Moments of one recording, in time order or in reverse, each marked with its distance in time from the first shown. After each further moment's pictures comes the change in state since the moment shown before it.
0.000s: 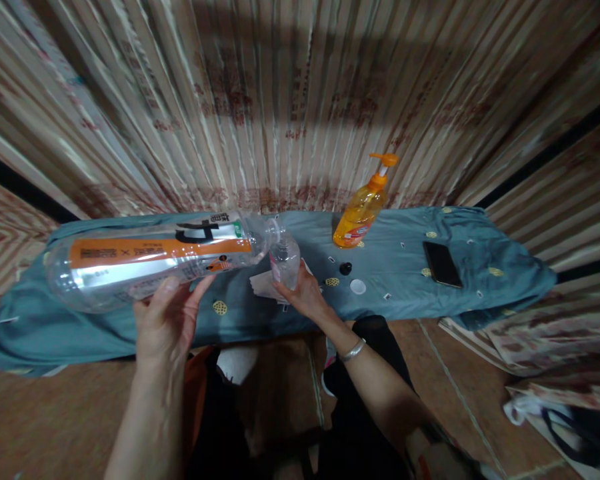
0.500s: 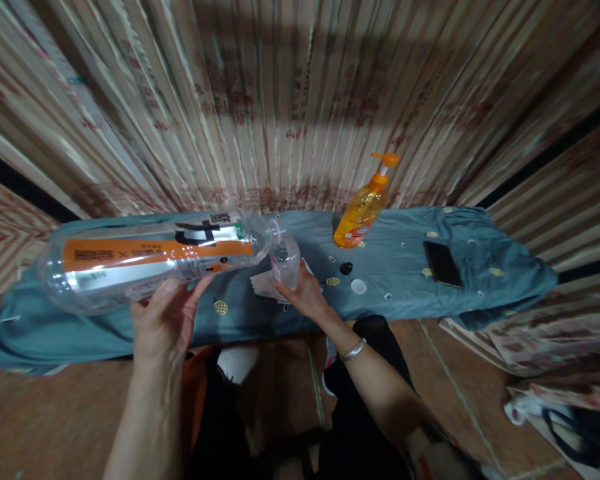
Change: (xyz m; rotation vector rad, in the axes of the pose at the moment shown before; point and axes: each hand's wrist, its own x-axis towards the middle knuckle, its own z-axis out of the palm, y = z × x) left_hand -0.003 0.005 0.002 0.042 0.002 0.012; right_hand -0.001 -0.003 -0.004 -0.026 -0.012 -0.006
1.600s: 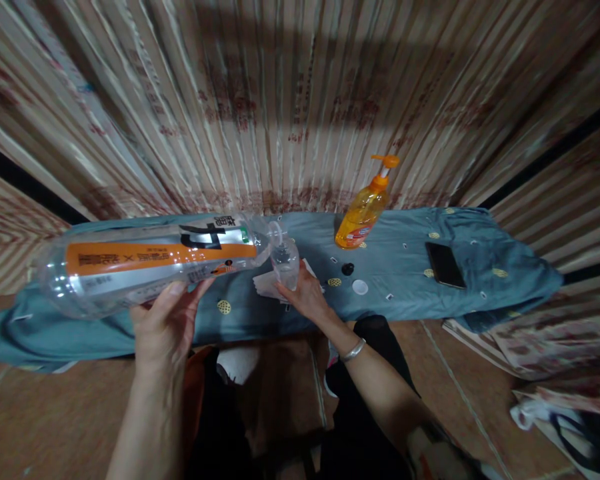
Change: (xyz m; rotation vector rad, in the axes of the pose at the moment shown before) left_hand -0.001 0.004 -0.002 -0.038 -0.024 0.051; right_hand -0.001 0.005 0.007 -0.027 0.004 -0.023
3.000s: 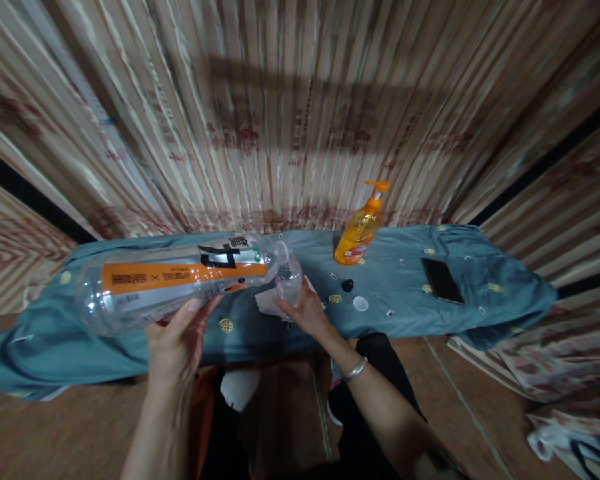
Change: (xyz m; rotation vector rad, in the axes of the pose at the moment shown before) left_hand 0.001 -0.003 0.000 0.036 -0.019 0.015; right_hand 0.001 -0.003 0.005 -0.025 0.017 0.089
